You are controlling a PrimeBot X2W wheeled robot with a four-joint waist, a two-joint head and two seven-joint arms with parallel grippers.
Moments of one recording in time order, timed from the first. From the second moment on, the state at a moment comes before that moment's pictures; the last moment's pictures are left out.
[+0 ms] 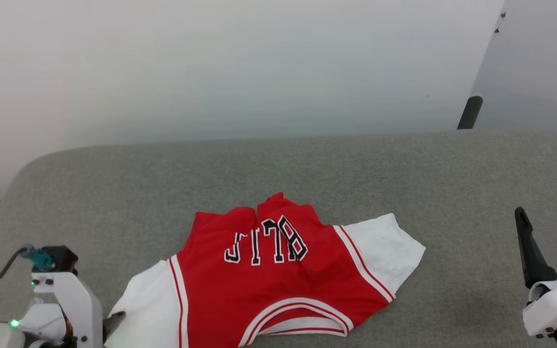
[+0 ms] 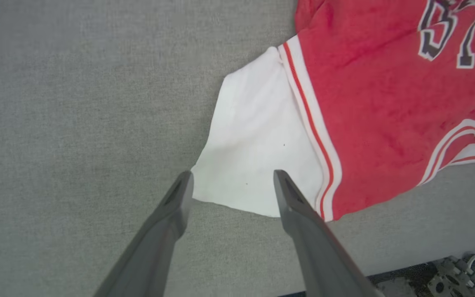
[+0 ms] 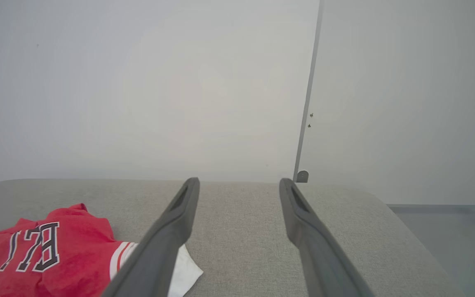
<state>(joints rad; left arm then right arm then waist) -0.17 0.64 -0.25 0.20 -0.80 0.02 0.74 0.00 -0.16 -0.13 -0.23 0.22 0.13 0.19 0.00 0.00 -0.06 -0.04</state>
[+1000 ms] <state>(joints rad) -0.47 0.55 -0.30 0.79 -0.84 -0.10 0.76 -0.09 -0.20 -0.10 -0.31 0.28 0.13 0.33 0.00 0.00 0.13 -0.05</state>
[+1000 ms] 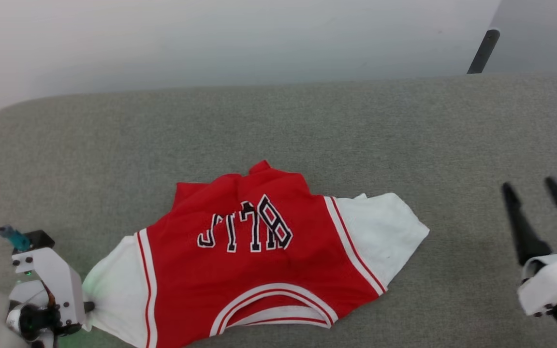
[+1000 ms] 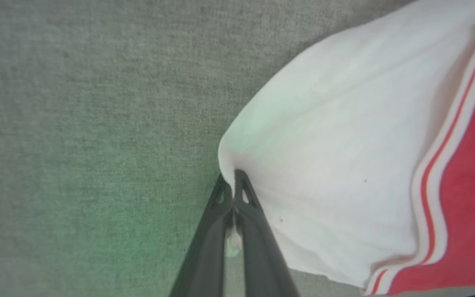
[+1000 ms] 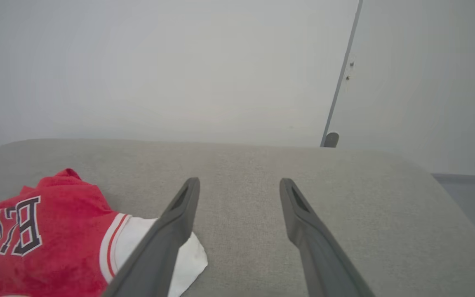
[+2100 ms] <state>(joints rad) -0.60 0.48 -0.42 0.80 -0.88 -0.13 0.71 -0.46 -0.31 0.14 0.37 0.49 0.13 0.92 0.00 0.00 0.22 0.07</state>
